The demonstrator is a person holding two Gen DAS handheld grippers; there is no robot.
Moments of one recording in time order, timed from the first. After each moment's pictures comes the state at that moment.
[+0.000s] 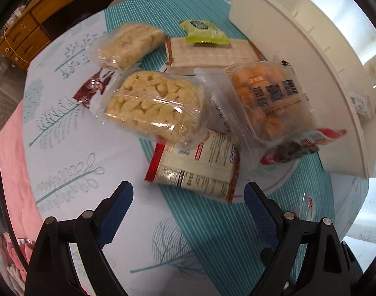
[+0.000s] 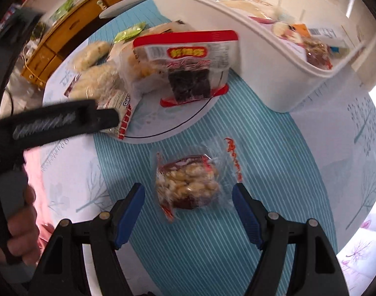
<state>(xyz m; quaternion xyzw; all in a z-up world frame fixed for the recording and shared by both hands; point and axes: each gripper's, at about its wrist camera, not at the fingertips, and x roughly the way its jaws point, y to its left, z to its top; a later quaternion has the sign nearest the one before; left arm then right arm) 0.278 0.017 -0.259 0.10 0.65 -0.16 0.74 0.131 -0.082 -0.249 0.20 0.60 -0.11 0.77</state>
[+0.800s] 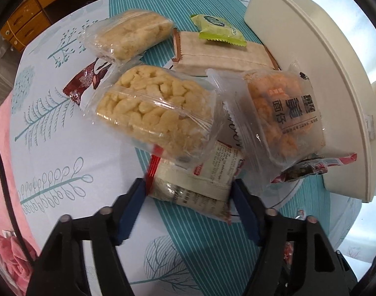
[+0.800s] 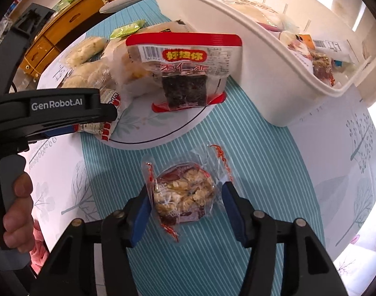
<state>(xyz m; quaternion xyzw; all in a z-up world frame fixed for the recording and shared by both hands) 0.302 0.019 -0.287 0.05 0.66 -0.15 0.73 0.131 -0.094 -0.258 0.16 0.60 -0.11 0.77</state>
